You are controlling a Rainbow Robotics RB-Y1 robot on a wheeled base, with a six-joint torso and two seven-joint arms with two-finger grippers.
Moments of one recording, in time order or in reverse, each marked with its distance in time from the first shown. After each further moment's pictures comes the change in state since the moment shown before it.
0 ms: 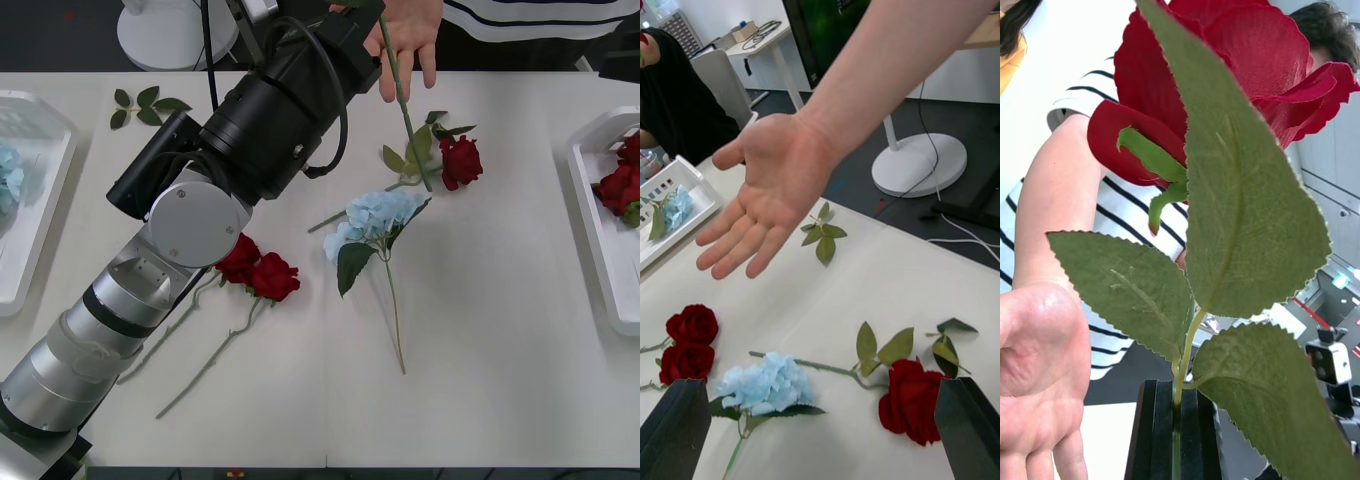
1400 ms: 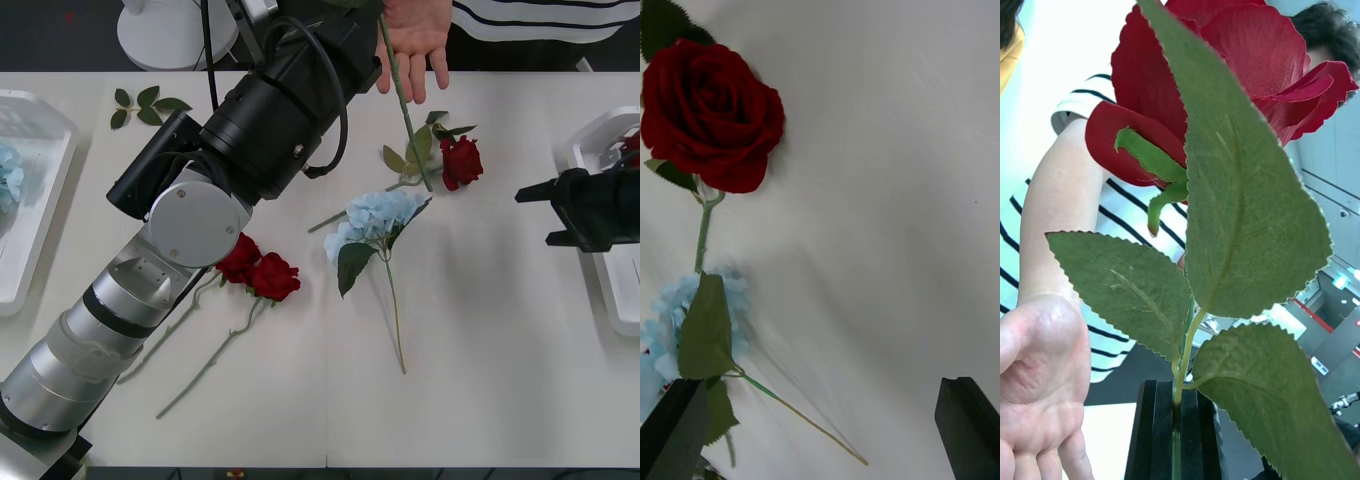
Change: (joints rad) right arm 0.055 0.194 0.228 -0.010 0.686 0.031 -1.494; left arm 0.000 0.000 0.000 0.000 0.000 0.000 0.000
